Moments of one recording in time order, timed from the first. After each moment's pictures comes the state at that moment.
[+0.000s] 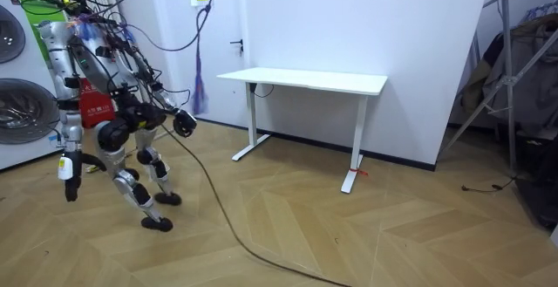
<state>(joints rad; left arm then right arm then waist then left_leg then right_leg) -0.06 0.17 -0.08 1.24 0.07 0.19 0.17 -0.05 -0.32 0.24 1.51 0.38 0.35 -0.04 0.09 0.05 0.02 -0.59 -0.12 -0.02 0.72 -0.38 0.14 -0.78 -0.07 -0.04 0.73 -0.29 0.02</state>
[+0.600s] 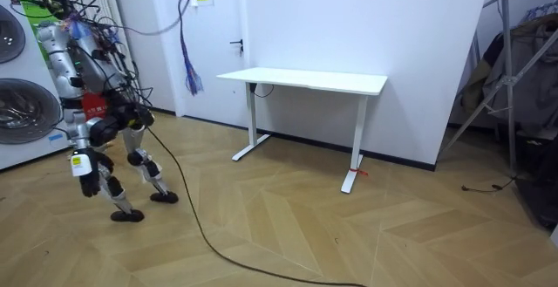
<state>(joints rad) 0.04 0.22 -0.08 1.21 0.04 0.24 0.11 -0.26 -0.45 0.19 1.49 0.46 0.32 0.01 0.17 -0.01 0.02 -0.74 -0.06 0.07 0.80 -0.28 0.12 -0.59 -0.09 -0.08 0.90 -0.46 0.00</state>
